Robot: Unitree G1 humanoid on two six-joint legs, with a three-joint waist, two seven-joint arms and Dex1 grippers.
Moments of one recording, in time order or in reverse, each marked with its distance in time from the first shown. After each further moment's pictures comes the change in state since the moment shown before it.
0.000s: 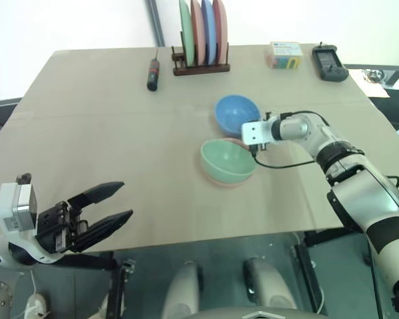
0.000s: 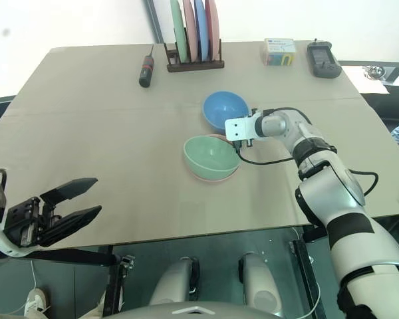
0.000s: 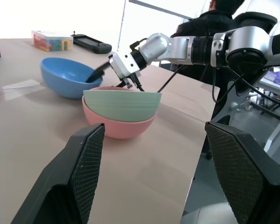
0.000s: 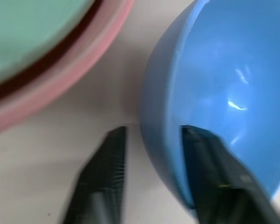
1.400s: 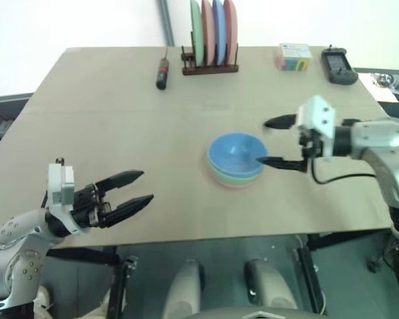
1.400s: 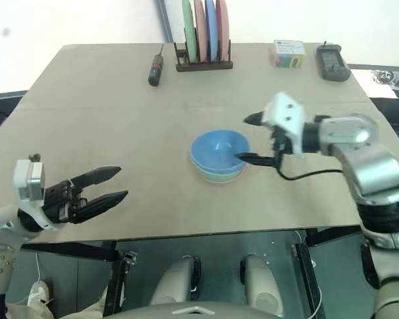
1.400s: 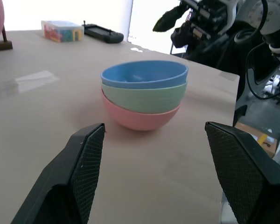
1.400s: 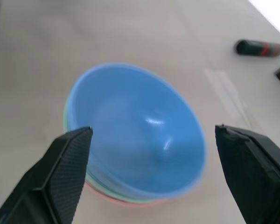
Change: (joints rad) left arm -0.214 0.051 -0.228 0.130 0.156 -0.031 0.023; right arm 0.669 -0.398 -0.535 -1.628 0.817 1.202 0.443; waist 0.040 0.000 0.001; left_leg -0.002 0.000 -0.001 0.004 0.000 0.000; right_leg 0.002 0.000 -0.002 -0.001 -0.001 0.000
